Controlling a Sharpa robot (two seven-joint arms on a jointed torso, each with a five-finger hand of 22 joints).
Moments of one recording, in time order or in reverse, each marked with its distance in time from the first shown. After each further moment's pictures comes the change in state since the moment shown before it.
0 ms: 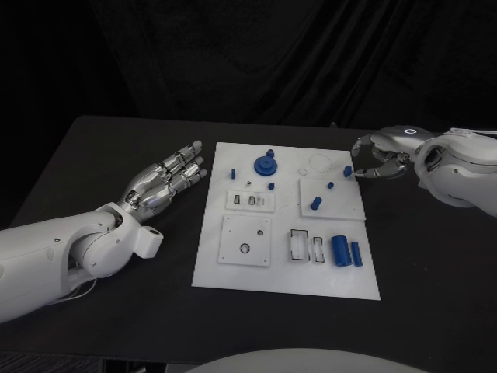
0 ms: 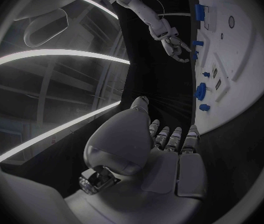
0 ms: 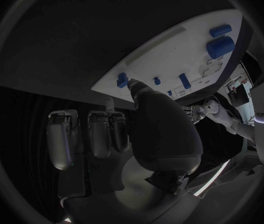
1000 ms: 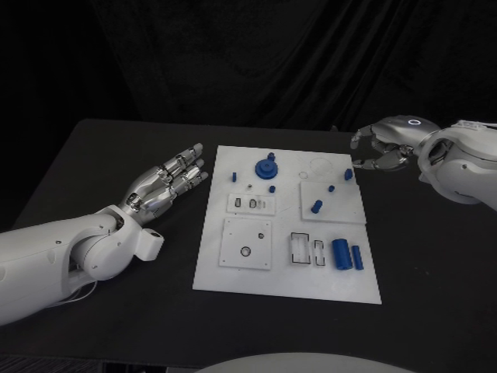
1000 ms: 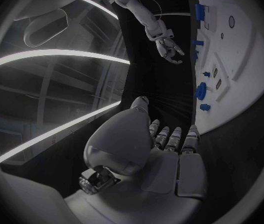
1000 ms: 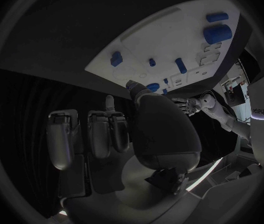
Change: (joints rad) left arm 0.001 -0.002 0.000 0.002 0.000 -0.002 0.000; left_hand 0.000 0.000 0.000 0.000 0.000 0.000 0.000 0.000 0.000 0.000 0.000 0.000 0.000 0.000 -0.007 0.000 -0.001 0.000 0.000 0.000 0.000 -0.001; right arm 0.049 -0.027 0.000 0.063 -0.001 -0.042 0.011; right_hand -0.039 0.019 0.010 -0.070 0.000 0.061 -0.002 -0.023 0.037 0.000 0.000 0.000 0.000 0.000 0.000 0.000 0.000 0.000 0.000 0.000 0.000 0.000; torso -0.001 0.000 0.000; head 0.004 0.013
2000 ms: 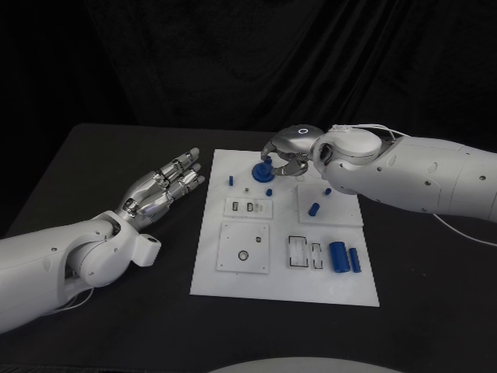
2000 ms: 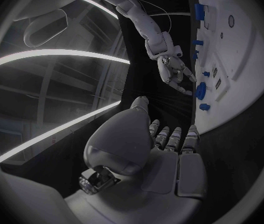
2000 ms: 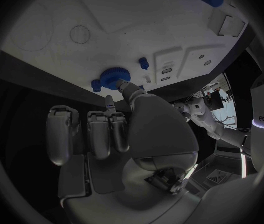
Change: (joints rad) left arm 0.000 0.010 0.000 -0.006 0.000 0.000 0.000; left_hand 0.000 0.000 -0.003 0.003 0.000 0.000 0.000 0.000 0.000 0.000 0.000 0.000 0.000 0.000 0.000 0.000 0.001 0.000 -0.001 -0.006 -0.004 -0.001; right arm -0.052 0.461 0.016 -0.248 -0.012 0.028 0.072; right_hand 0.062 0.084 0.088 -0.191 0.000 0.163 0.003 -0.260 -0.352 0.004 0.003 0.000 0.000 -0.001 0.007 0.000 0.000 0.017 0.000 0.000 -0.106 0.000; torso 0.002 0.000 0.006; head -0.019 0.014
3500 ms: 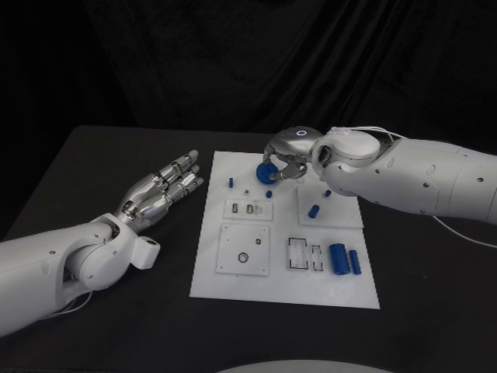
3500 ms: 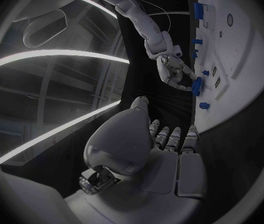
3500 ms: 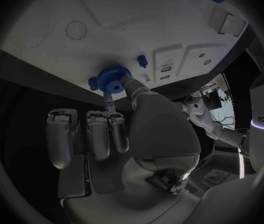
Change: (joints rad) left arm 0.000 -0.002 0.000 0.005 0.000 -0.011 0.000; left_hand 0.000 0.000 -0.003 0.003 0.000 0.000 0.000 0.000 0.000 0.000 -0.007 0.000 0.000 0.000 -0.014 0.000 -0.001 0.000 -0.003 -0.004 0.000 -0.001; right arm 0.001 0.010 -0.002 -0.004 0.000 -0.009 0.011; right_hand 0.006 -0.015 -0.047 0.034 -0.004 0.153 0.032 0.160 -0.052 0.000 0.008 0.000 0.000 0.000 0.000 0.000 0.000 -0.016 0.000 0.000 0.073 0.000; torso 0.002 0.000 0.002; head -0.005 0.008
